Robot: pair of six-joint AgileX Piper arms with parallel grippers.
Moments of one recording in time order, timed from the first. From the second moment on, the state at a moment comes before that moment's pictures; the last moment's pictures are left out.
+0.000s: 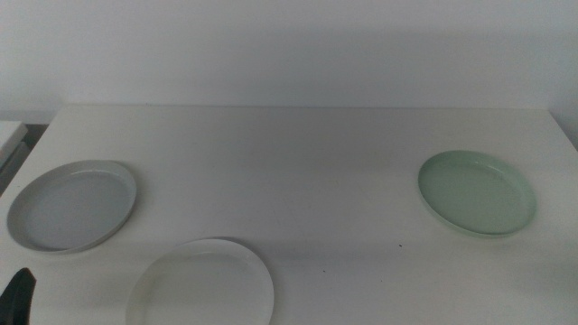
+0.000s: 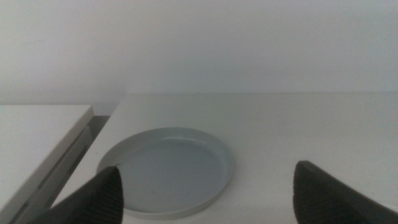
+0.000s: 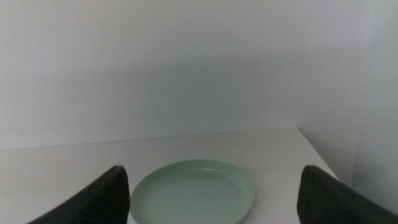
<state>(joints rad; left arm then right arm) 0.01 0.00 0.00 -0.06 0.20 0.03 -0.03 0.00 0.00 0.16 0.09 -0.08</state>
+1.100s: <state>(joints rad) -0.11 1.18 -0.92 -0.20 1.15 -0.06 -0.03 0.00 0.00 0.16 0.09 -0.08</state>
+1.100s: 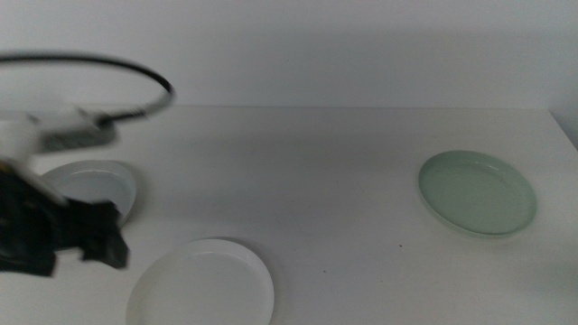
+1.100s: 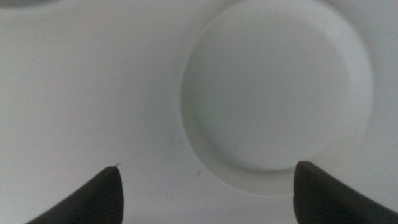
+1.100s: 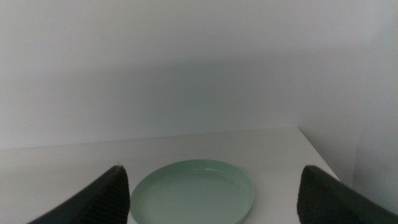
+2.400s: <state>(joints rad) -0.19 1.61 -0.66 -0.33 0.53 -0.03 -0.03 0.00 0.00 0.16 0.09 -0.08</state>
